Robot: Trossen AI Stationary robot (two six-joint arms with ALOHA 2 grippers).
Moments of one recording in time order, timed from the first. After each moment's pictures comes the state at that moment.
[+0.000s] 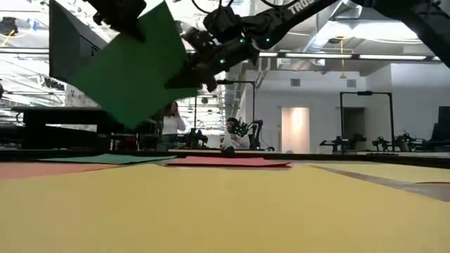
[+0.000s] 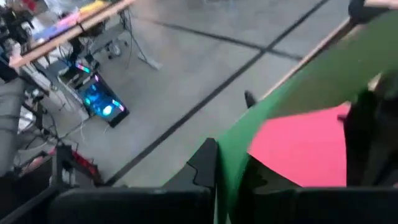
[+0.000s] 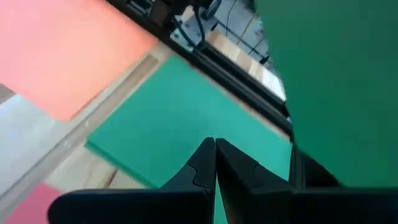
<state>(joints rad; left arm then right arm) 0.30 0.86 0.97 -0.58 -0.70 0.02 -0.30 2.13 1.72 -0.07 -0.32 -0.79</state>
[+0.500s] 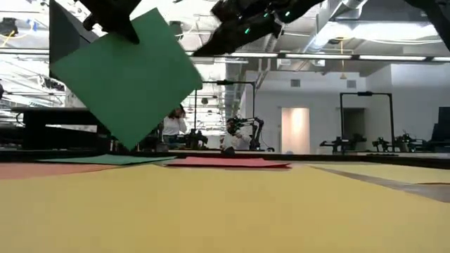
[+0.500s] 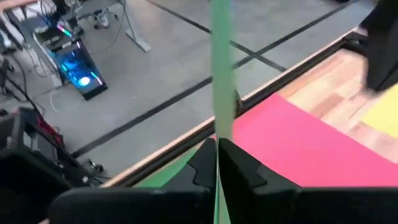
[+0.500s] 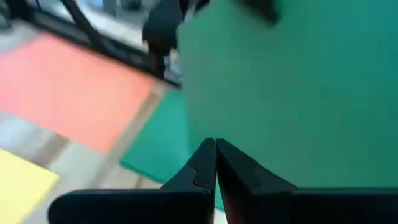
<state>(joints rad) 0.26 0.81 0.97 -0.66 -0.69 -0.25 -0.43 1.88 1.69 -0.26 -0.49 -0.58</state>
